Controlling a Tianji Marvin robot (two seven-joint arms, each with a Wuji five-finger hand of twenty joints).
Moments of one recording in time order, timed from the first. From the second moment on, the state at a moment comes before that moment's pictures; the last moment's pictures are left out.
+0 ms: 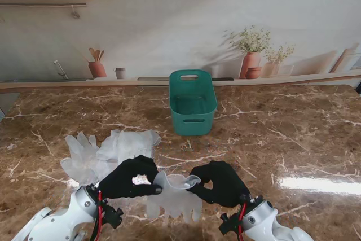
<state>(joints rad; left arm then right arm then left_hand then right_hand) 1.92 -1.07 -1.31 -1.86 0.08 -0.56 -0.23 -2.09 -1.11 1.30 -2.07 -0.53 -0.33 -0.10 0.85 -0.54 0.58 -0.16 0.98 -0.11 0.76 0.12 1.29 0.00 0.52 0.53 0.89 0.16 0.57 0.79 0.09 0.24 0.93 0.82 0.39 -0.51 1.07 -0.27 1.09 -0.15 0.91 0.66 1.30 -0.05 0.69 0.83 1.02 0.03 0.93 0.74 0.55 0.18 1.27 0.75</state>
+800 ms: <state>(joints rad) 1.65 -1.10 -1.10 -1.56 0.30 -0.29 -0.02 -1.64 -1.11 1.08 -1.65 -0.40 0.02 0.01 0.84 -0.54 0.57 -0.16 0.98 -0.08 0.81 0.14 1.33 0.00 0.52 0.42 0.94 0.16 0.58 0.77 0.10 0.24 1.00 0.83 0.38 -0.51 1.05 -0.23 1.10 -0.12 0.86 0.64 1.31 -0.03 0.67 0.82 1.05 0.05 0.95 0.74 0.53 0.18 1.31 0.75</state>
